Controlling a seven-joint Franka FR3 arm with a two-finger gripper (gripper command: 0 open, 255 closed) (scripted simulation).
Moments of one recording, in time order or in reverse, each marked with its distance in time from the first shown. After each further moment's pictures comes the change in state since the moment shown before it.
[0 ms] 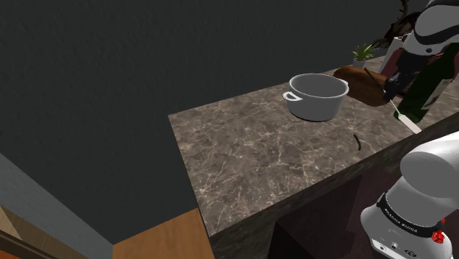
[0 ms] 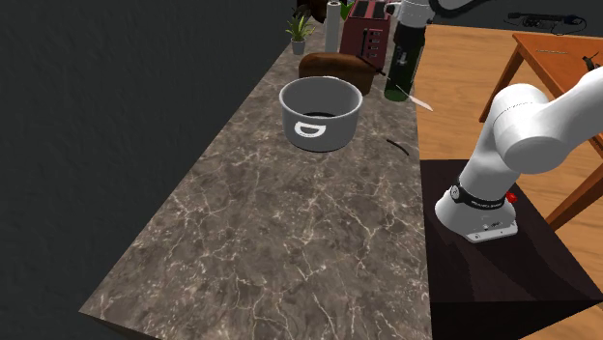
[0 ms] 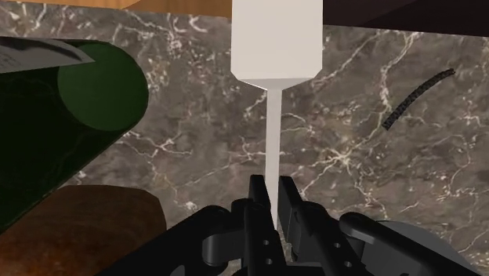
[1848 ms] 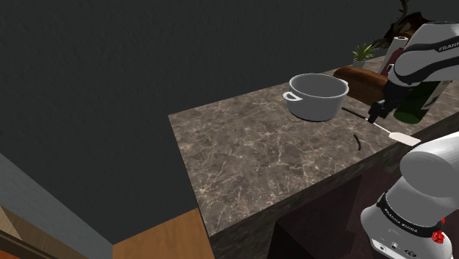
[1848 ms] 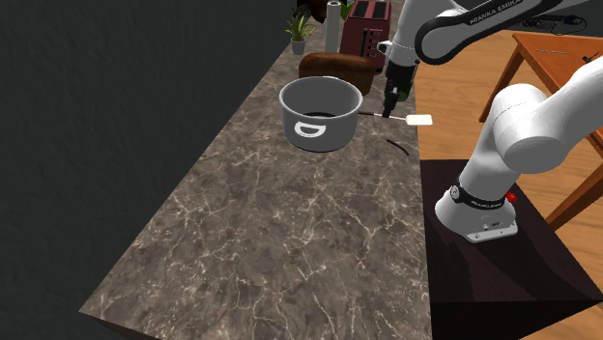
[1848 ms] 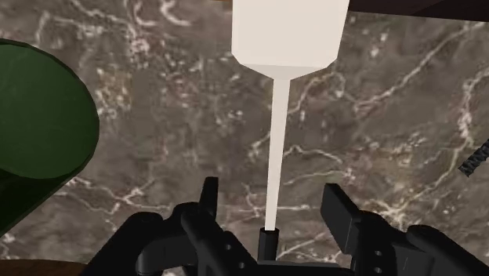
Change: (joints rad) arm -0.005 0.141 -0.117 -0.170 -0.078 0.311 -0.001
